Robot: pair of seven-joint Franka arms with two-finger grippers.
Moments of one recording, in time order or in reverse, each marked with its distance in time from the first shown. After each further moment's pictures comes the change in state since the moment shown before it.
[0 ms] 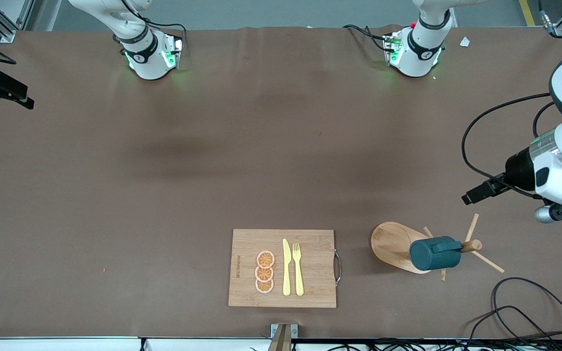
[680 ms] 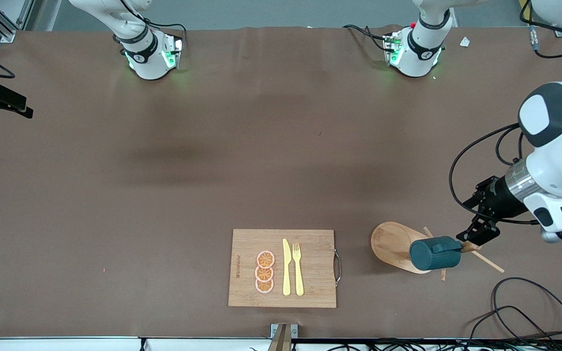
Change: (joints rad) left arm -0.027 0.114 -0.011 0.001 -0.002 0.240 -0.694; right arm -0.029 0.069 -0.012 -0.001 0.001 0.014 0.000
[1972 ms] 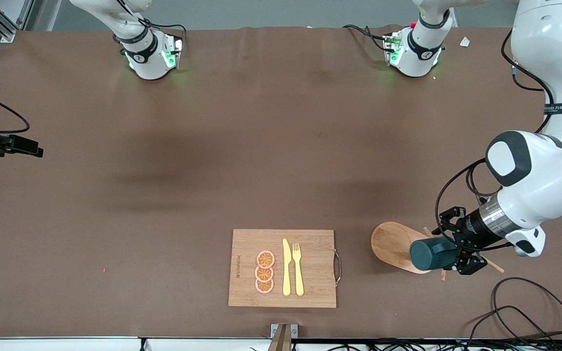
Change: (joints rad) left arm -0.005 0.158 -0.001 0.003 -0.119 0.219 -0.274; right arm -0.025 0.170 0.002 0.028 -0.020 0.110 0.000
